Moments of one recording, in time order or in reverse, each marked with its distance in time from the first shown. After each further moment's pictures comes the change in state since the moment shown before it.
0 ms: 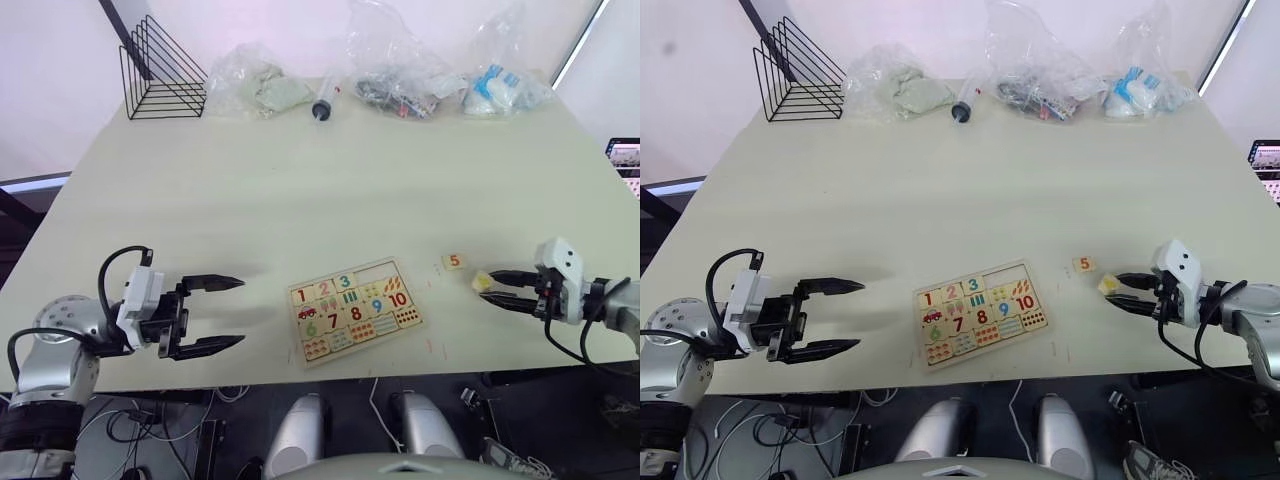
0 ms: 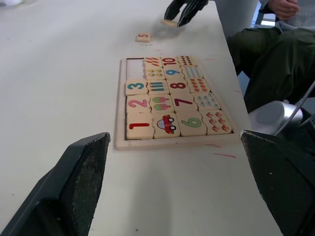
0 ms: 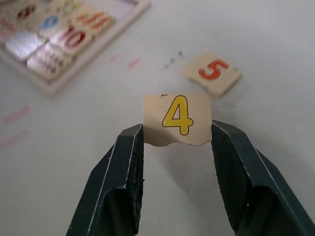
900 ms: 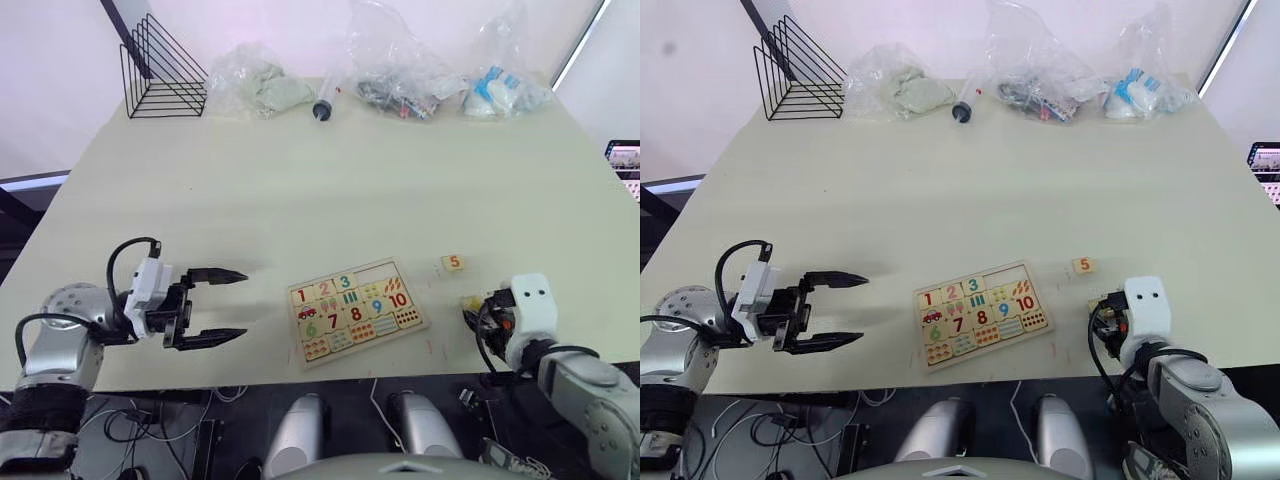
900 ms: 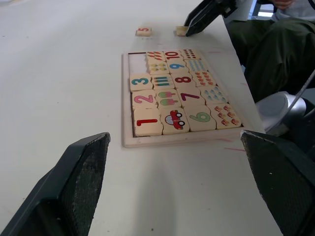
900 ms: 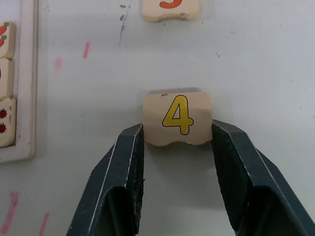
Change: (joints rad) left arm -0.062 0.066 -0.118 0.058 -0.019 -0.056 -0.001; right arm 0.151 0.588 -0.067 -0.749 -0.037 0.923 -0.928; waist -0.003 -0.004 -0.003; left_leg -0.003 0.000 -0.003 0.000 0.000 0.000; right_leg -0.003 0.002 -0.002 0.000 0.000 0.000
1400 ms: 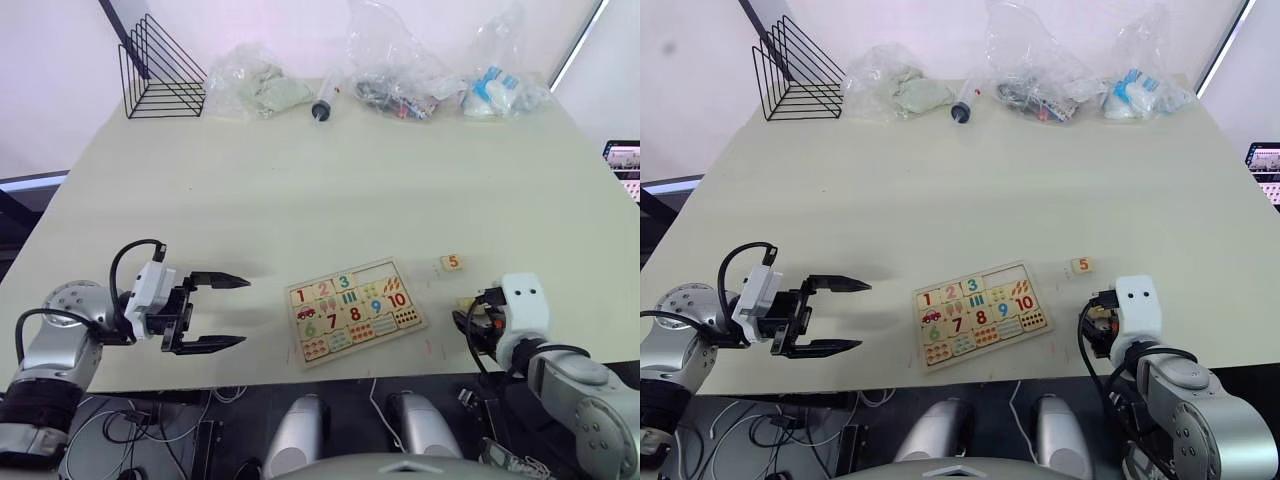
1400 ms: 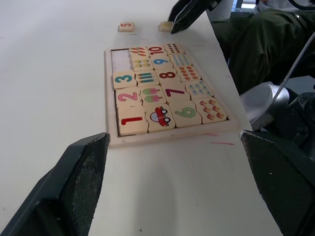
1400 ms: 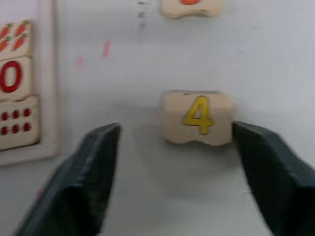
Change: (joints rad) left arm -0.011 0.056 -0.085 0.023 -0.039 -0.060 -0.001; right arm -0.024 -0.011 0.043 -0.035 -0.024 0.048 0.011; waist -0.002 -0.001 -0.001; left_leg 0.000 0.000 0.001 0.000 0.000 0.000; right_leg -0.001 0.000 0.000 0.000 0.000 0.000
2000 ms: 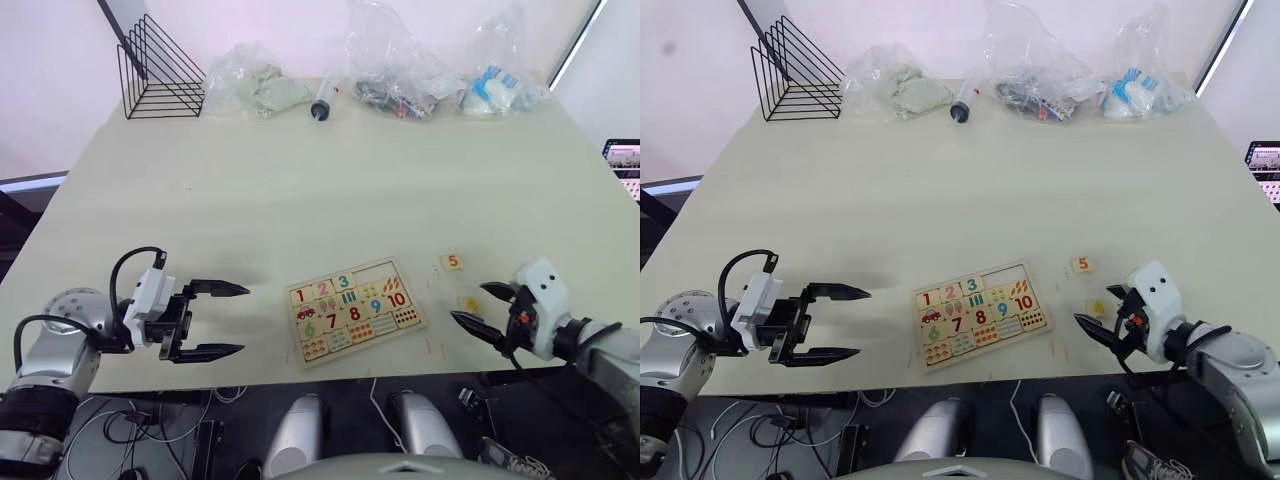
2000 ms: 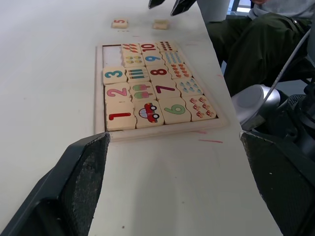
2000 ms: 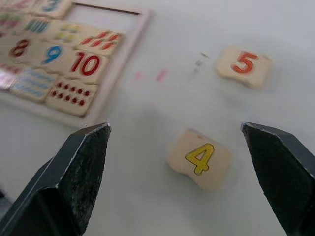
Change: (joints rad) left arm 0.038 0.006 -0.001 -0.013 -0.019 0.000 0.000; right arm 0.058 -0.434 -0.037 0.397 0.094 -0.722 0.650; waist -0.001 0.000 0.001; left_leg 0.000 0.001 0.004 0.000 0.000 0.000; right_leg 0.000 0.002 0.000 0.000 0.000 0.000
